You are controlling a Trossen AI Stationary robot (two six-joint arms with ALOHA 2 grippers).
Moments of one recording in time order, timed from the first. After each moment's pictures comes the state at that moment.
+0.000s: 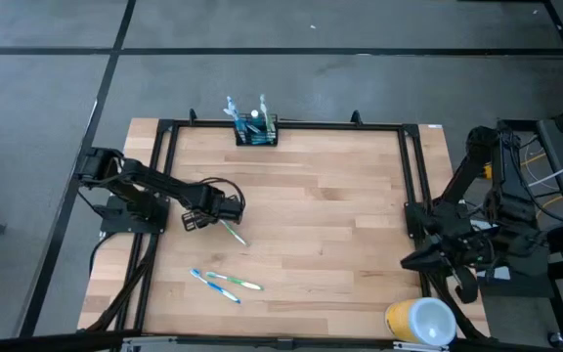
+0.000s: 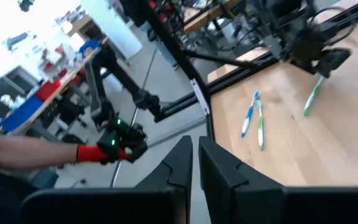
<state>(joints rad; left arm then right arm) -0.10 1.52 0.77 -0.81 -0.16 -2.11 1.26 1.00 1.19 -0.57 0.96 0.96</state>
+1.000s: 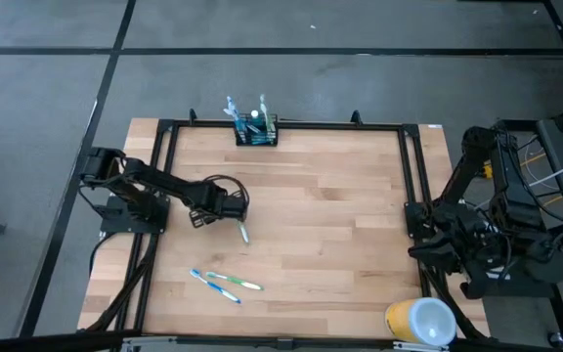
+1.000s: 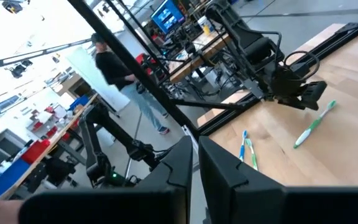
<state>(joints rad) -0.07 1.54 0.78 -0.72 -0.26 -2.09 1.37 1.03 1.19 -0.48 1.30 1.00</state>
